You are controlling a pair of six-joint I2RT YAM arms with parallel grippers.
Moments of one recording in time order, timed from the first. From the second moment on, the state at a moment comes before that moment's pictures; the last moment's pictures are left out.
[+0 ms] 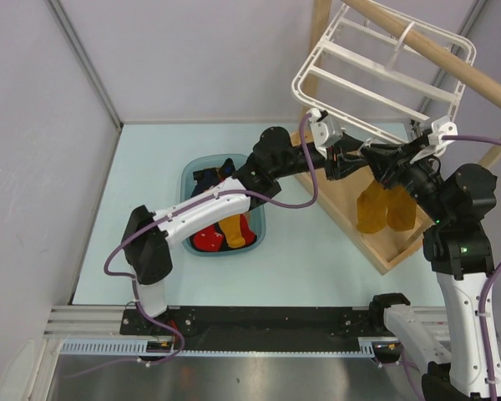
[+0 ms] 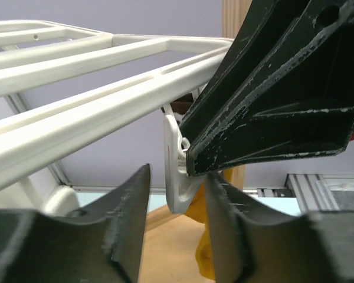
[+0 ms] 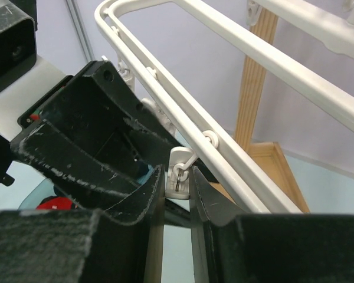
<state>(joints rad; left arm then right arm) -0.95 1.83 1.69 0.45 0.50 -0.03 0.09 0.78 1.24 -0.33 -0.46 0.09</state>
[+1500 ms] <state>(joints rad) -1.15 1.82 1.64 0.38 -0.25 0.16 0.20 0.77 1.24 -0.46 0.05 0.71</state>
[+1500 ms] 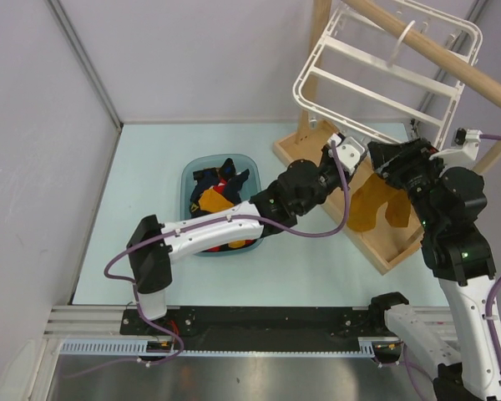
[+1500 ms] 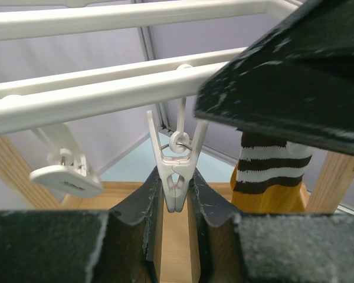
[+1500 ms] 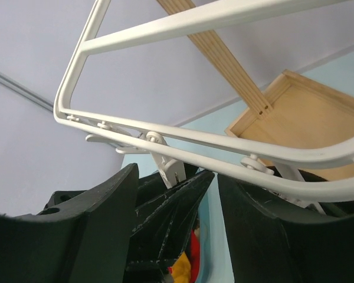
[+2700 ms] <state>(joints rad) -1.20 1.70 1.45 0.41 -0.21 0.31 0.32 0.79 1.24 -0.44 0.24 0.61</state>
